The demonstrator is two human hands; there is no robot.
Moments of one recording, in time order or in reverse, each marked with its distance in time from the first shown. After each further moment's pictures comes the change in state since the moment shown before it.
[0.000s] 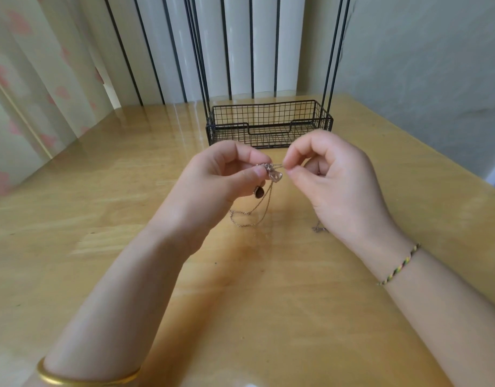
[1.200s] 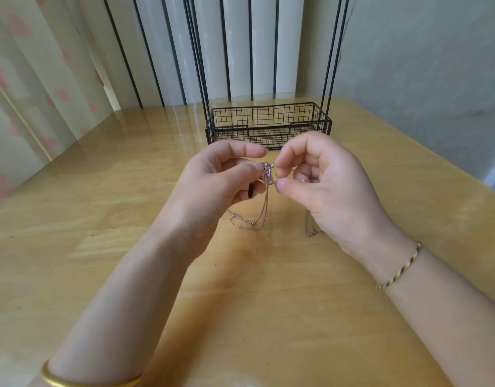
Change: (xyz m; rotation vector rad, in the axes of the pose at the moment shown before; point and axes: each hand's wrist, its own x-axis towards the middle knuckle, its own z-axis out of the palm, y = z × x) left_hand 0.000 0.001 0.004 -0.152 0.078 -0.024; right_hand 0.000 0.000 0.001 0.273 -0.153 -0.001
